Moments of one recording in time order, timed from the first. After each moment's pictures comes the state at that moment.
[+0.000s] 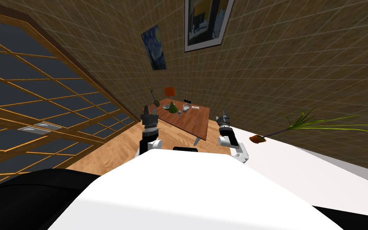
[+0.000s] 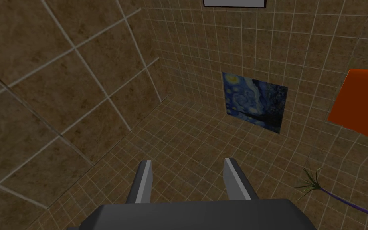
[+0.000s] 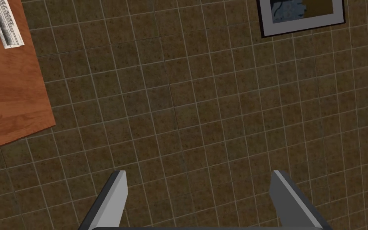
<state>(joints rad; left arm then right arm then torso) 0.51 0.01 -0.07 -2.28 0.08 -0.53 0.05 0.25 -0.19 -0.17 -1.97 0.02 -0.03 -0.39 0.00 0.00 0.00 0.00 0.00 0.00</state>
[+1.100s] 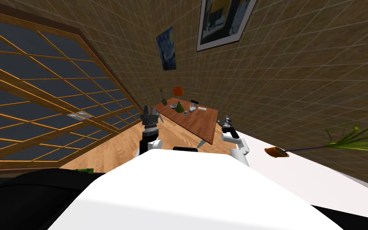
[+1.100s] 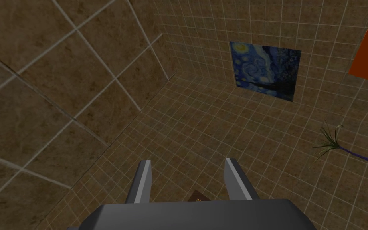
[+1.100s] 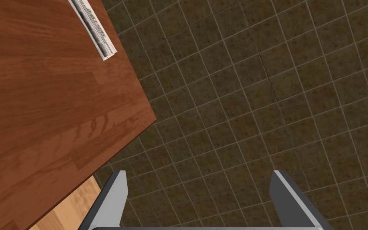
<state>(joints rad) 0.51 0.01 -0.07 -2.28 0.08 -0.53 0.05 0.10 -0.26 -0.28 -1.73 -0.02 0.24 -0.70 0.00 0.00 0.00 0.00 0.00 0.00</state>
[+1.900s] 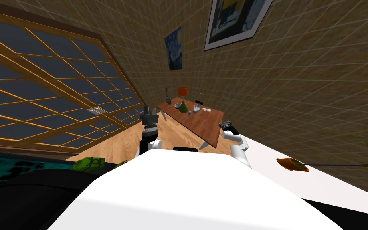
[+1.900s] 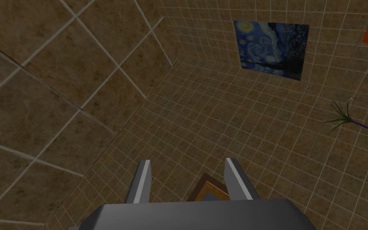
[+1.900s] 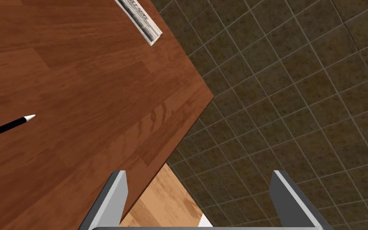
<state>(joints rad) 0.51 0.01 -0.07 -2.28 0.08 -0.53 0.05 0.00 -0.28 -0.35 -1.55 -0.04 0.40 -0.91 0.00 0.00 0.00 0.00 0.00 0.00</state>
